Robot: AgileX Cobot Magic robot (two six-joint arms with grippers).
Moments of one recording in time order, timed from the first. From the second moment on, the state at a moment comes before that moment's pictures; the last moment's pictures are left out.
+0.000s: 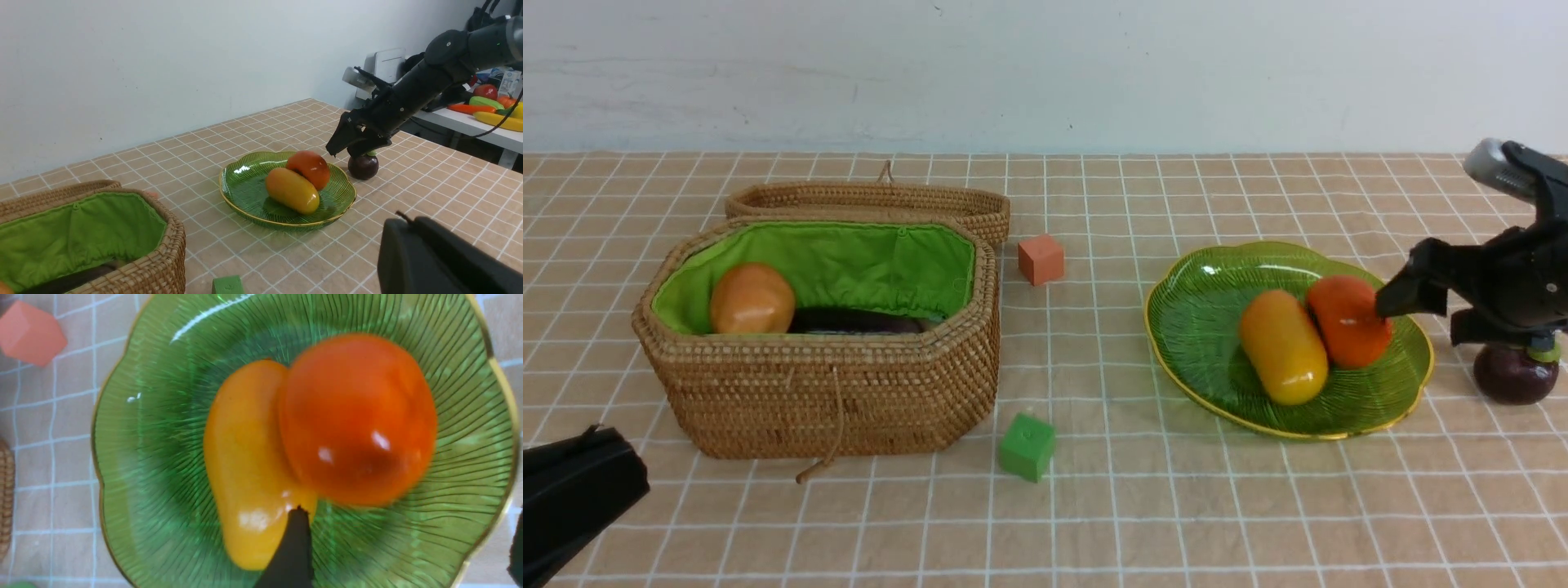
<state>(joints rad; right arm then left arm) -0.14 1.70 -1.18 0.68 0.62 -0.43 -0.65 0.30 -0.53 -0.28 0.32 0.19</state>
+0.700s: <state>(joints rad) -0.24 1.91 -1.36 0.14 0.66 -0.06 -0.65 0.30 -0.53 -0.28 0.31 0.19</state>
